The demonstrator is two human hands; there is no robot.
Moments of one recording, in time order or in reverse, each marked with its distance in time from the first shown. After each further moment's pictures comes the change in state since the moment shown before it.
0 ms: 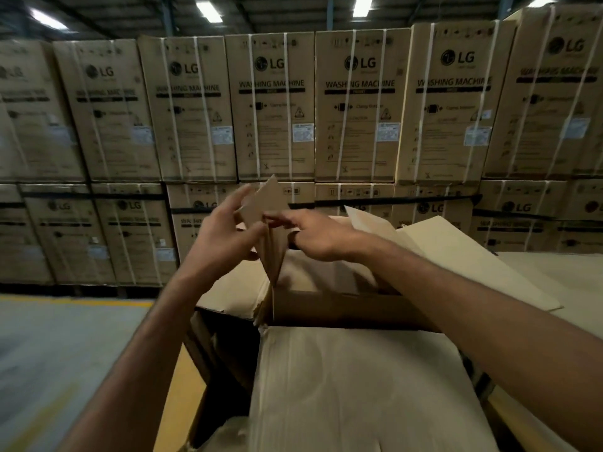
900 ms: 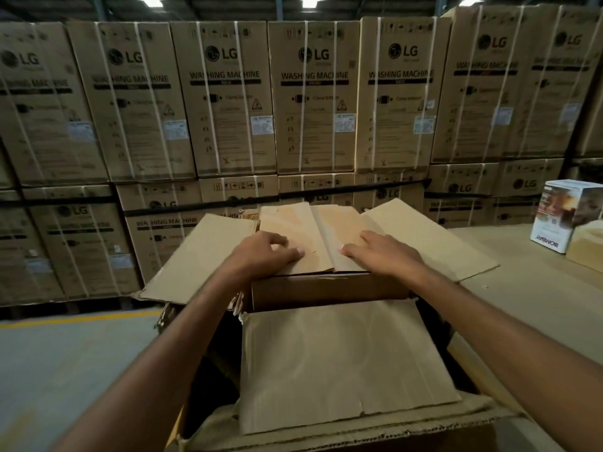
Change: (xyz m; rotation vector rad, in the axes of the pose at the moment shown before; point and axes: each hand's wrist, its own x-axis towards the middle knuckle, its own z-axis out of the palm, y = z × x) left_hand 0.007 -0.011 0.074 0.418 -0.445 -0.220; right_hand -0.092 0.111 -0.012 -0.288 0.281 0.724
